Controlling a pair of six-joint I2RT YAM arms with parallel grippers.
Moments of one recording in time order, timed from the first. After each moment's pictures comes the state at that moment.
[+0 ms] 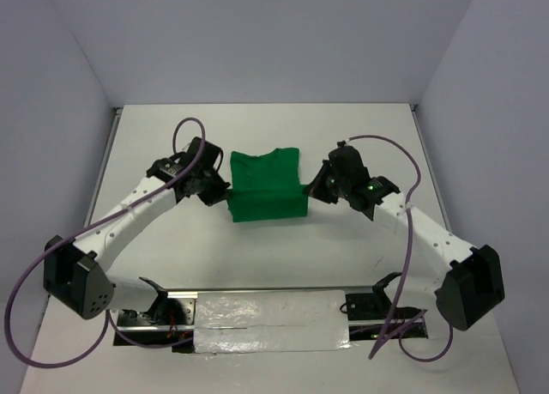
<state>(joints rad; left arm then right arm) -0.54 1.31 1.15 -0.84 -0.10 -1.17 0.52 1.17 0.90 -0.45 -0.03 0.88</state>
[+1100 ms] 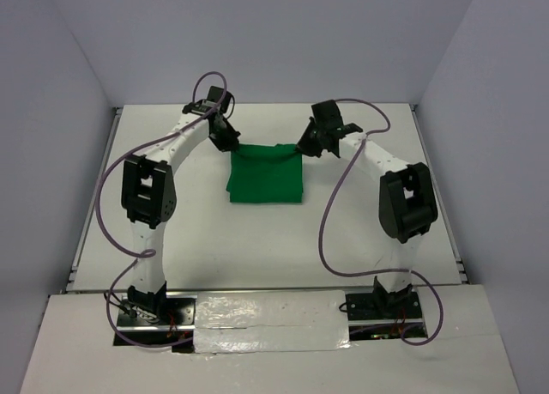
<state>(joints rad) -0.32 2.11 1.89 -0.82 -0.05 -0.97 0.36 1.85 1.44 -0.37 -0.06 0.85</state>
